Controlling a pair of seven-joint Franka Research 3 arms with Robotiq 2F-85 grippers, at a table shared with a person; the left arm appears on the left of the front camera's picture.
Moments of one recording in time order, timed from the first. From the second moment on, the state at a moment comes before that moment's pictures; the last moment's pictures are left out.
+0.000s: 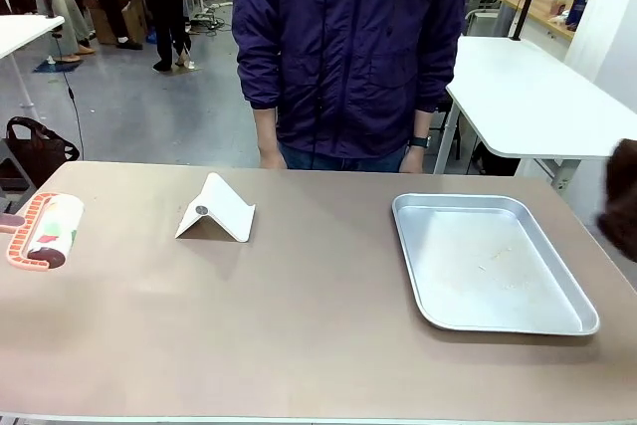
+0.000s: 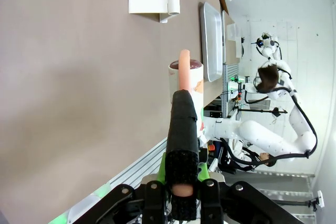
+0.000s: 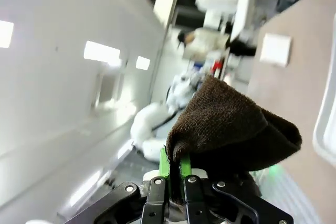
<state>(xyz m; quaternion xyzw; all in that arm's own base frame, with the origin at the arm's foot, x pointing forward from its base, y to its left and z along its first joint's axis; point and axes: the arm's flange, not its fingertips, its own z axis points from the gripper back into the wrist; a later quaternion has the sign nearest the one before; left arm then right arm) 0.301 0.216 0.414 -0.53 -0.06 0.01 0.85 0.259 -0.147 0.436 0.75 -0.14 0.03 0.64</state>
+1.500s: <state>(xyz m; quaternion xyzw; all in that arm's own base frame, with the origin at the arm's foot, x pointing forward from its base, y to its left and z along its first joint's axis) 0.301 0.216 0.414 -0.53 -0.06 0.01 0.85 0.217 -0.151 0.449 0.75 -0.13 0.09 0.65</state>
